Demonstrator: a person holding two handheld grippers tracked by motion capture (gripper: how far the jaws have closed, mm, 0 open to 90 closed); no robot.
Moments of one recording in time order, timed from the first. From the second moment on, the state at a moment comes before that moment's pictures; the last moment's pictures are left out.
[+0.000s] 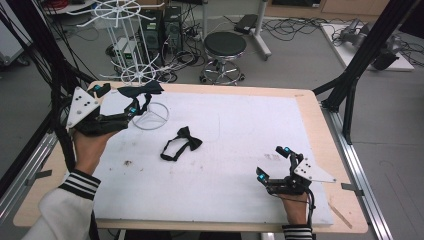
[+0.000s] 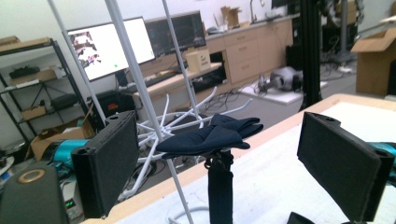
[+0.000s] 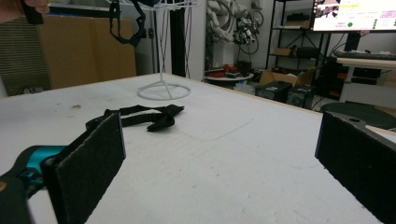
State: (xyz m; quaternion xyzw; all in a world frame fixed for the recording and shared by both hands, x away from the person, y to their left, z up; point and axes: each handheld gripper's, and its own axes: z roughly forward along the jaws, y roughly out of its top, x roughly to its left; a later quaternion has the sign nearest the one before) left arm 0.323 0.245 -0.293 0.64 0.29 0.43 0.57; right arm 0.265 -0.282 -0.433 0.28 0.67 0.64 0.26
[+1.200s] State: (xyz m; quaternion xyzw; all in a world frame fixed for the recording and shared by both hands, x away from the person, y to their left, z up) left arm 0.276 0.275 -0.373 0.66 0.23 0.32 0.65; right arm 0.251 -0.289 -0.455 0.31 0.63 0.64 0.32
